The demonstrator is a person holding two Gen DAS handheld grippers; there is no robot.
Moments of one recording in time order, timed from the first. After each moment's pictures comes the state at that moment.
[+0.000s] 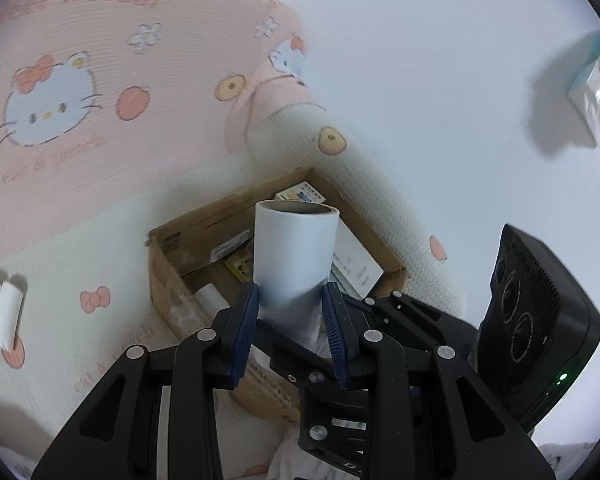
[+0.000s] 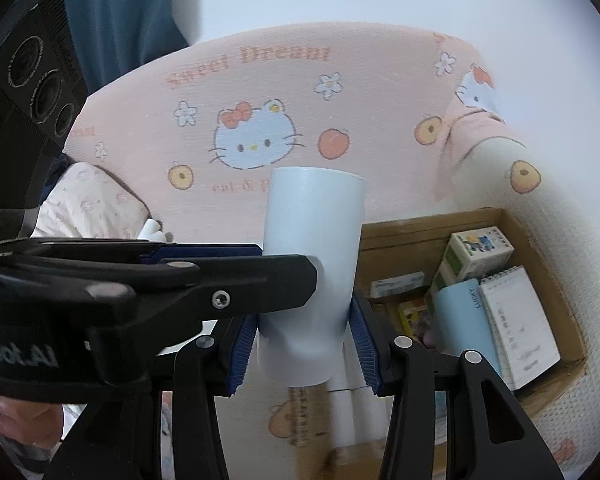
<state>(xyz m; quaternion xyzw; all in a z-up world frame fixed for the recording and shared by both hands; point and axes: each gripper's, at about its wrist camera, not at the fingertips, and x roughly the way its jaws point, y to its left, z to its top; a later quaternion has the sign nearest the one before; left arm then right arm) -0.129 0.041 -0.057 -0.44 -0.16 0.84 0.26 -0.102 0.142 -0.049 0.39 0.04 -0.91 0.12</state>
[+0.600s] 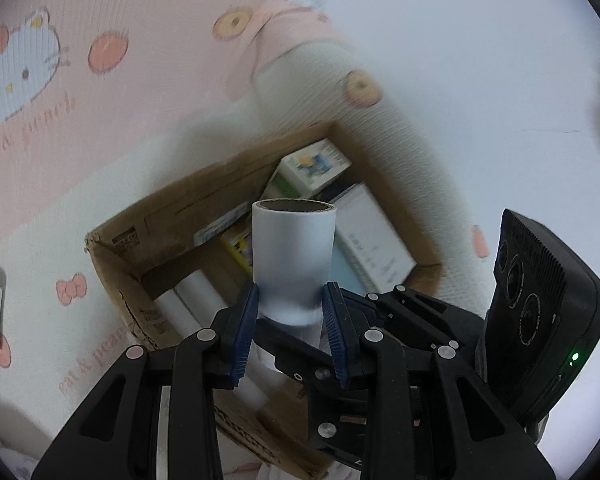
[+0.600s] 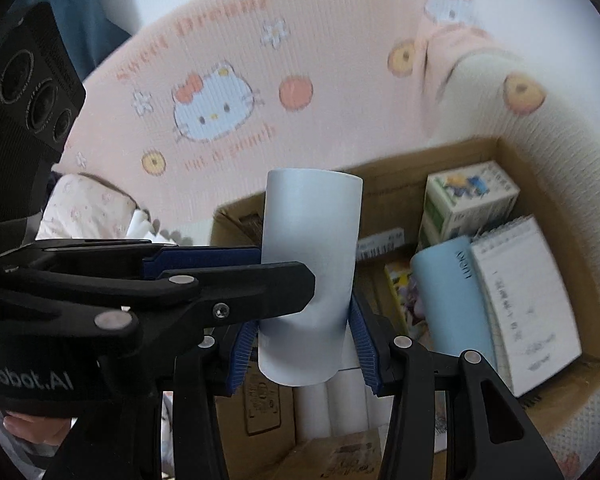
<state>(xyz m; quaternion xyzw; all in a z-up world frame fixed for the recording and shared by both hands) -0.201 0.098 -0.107 -0.56 -0.14 0.79 0.22 -0.162 0.214 -0.093 0.49 -0.04 -0.86 0.13</state>
